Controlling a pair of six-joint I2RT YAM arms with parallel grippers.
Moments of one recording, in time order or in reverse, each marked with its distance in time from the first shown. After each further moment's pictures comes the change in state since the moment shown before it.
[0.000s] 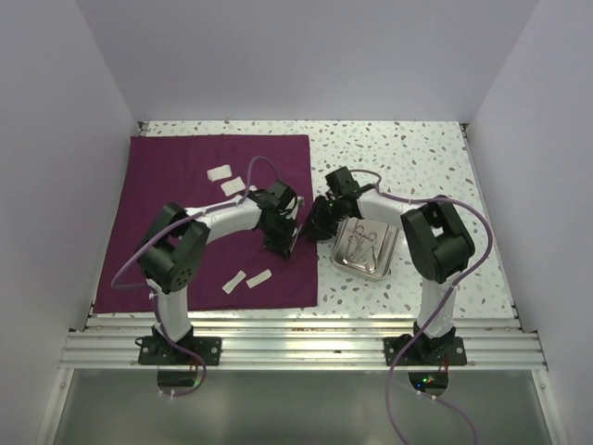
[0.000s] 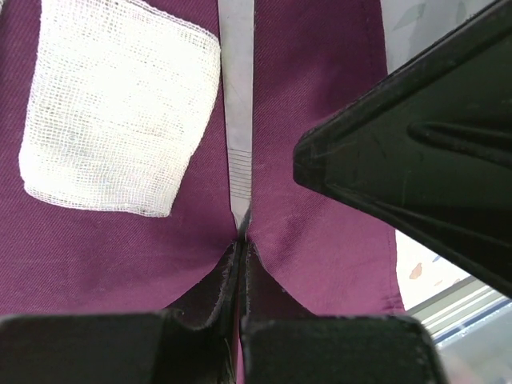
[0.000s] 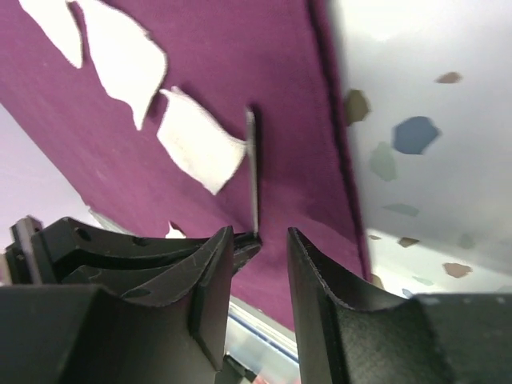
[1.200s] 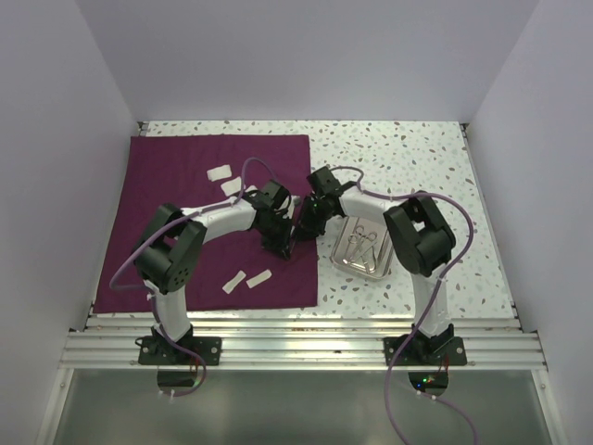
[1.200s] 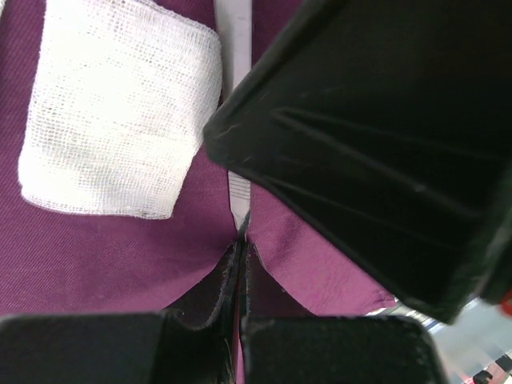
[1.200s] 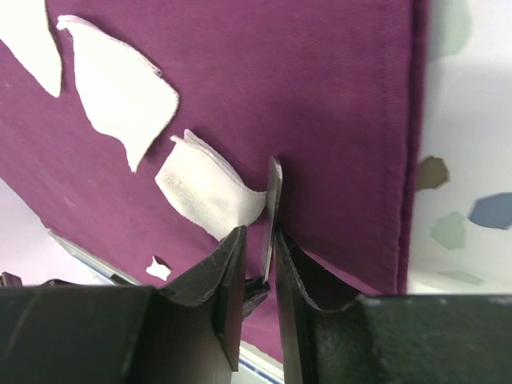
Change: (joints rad) left arm 0.037 -0.021 -0.056 0.069 0.082 -0.004; right arm 0.079 0.115 0.146 -0.060 0.108 -0.027
